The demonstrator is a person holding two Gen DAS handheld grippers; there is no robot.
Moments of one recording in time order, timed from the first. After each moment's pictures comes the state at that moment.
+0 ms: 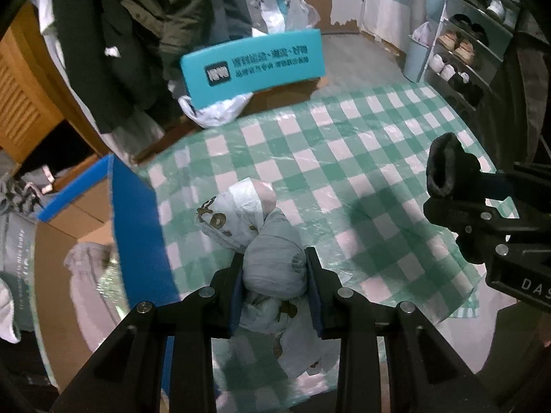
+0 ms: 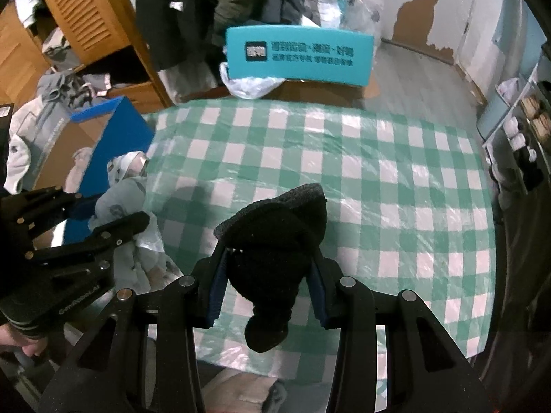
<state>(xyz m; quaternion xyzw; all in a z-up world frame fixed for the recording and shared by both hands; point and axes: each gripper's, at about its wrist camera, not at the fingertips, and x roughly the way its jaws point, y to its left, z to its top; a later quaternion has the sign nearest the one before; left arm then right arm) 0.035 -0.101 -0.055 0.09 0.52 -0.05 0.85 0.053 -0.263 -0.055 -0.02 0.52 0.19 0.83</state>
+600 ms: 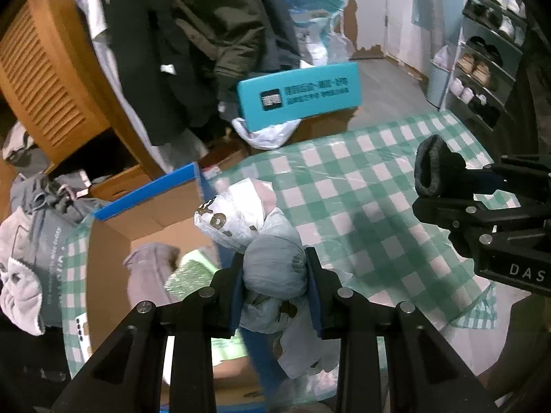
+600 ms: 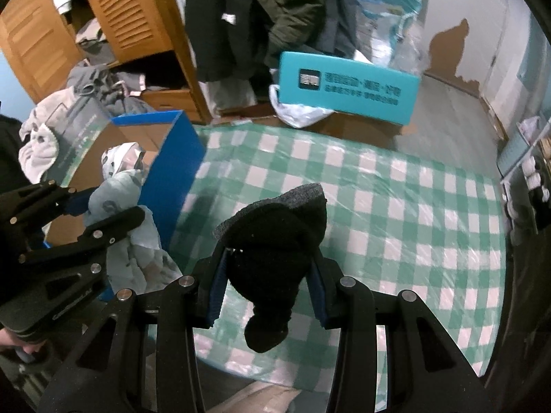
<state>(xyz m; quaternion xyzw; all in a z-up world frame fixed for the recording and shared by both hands) 0.008 -0.039 -0.012 0.10 0.47 -0.01 0.88 0.048 -0.200 -0.020 -0.05 0.49 0.25 0.84</state>
